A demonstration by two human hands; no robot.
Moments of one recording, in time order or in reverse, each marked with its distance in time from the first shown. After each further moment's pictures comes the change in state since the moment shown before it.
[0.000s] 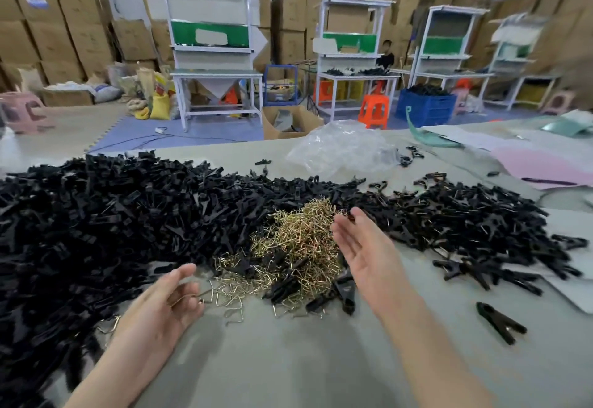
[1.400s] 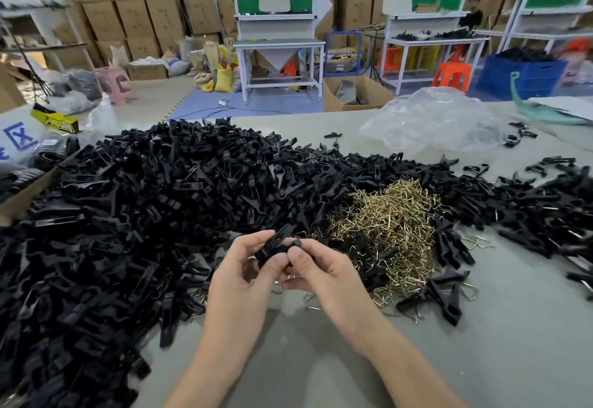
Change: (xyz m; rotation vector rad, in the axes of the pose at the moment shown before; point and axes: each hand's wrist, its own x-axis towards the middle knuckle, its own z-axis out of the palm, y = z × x) left_hand -0.017 0.001 0.007 0.625 0.168 0.481; right_hand -0.038 0.134 0.084 -0.547 -0.545 0.132
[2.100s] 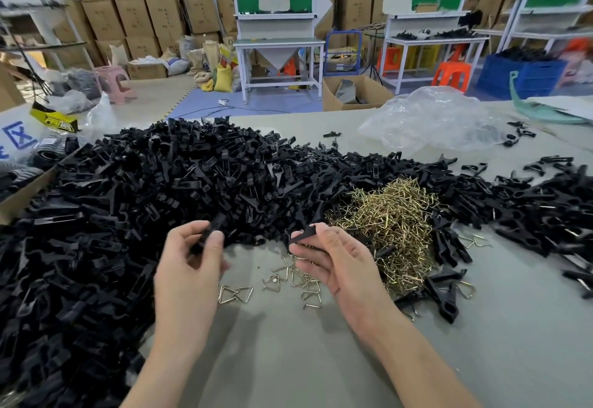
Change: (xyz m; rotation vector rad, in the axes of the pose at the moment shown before) left_hand 0.023 -0.013 -0.037 0.053 0.272 0.041; right_hand 0.009 -0.004 -0.013 0.345 0.191 0.080
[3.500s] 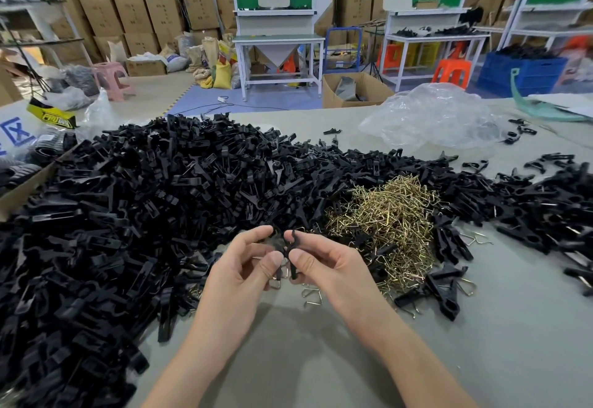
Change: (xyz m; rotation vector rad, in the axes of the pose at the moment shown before) left_hand -0.022 0.011 0.019 -0.104 -0.455 -0.074; right_hand -0.007 0.010 -0.001 -0.413 -0.174 -0.100
